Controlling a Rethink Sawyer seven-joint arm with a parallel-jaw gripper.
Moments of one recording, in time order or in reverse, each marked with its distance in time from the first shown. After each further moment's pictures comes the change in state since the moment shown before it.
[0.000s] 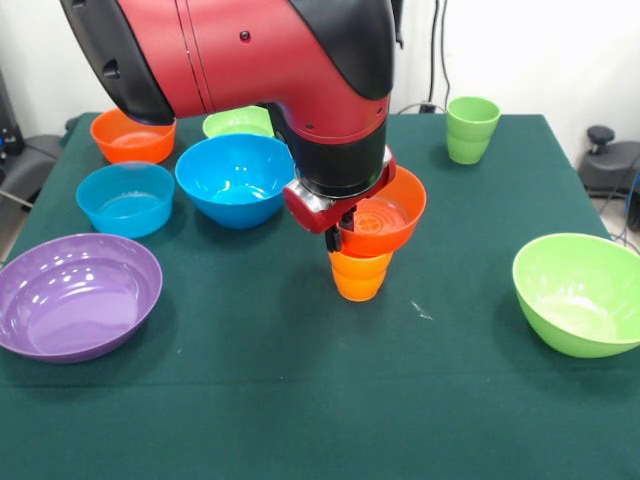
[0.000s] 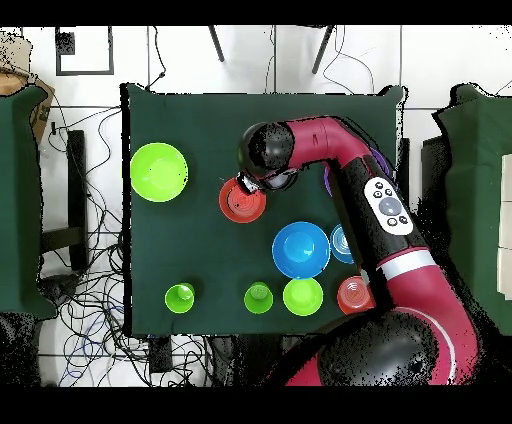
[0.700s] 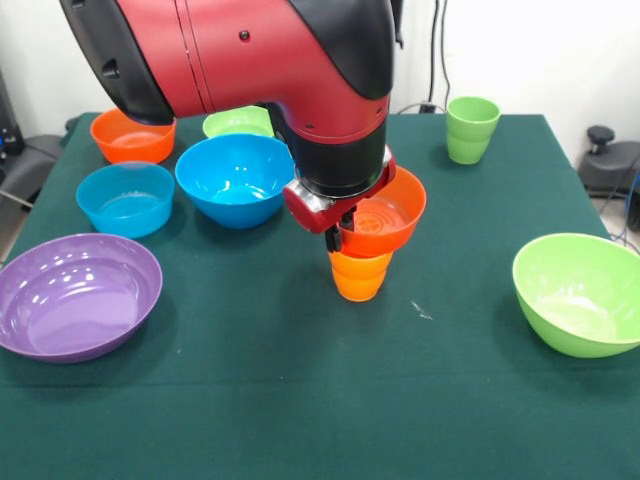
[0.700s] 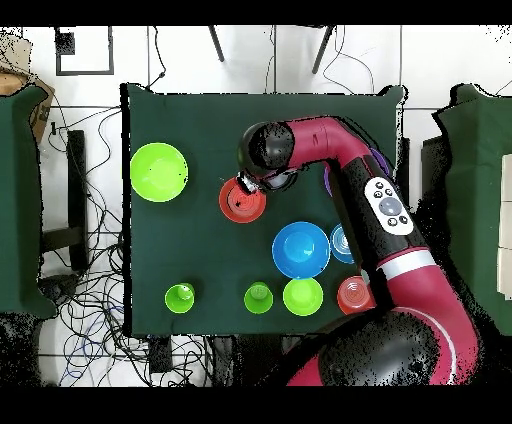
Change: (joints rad) arm -0.002 0.000 0.003 0.000 0.000 0.000 0.000
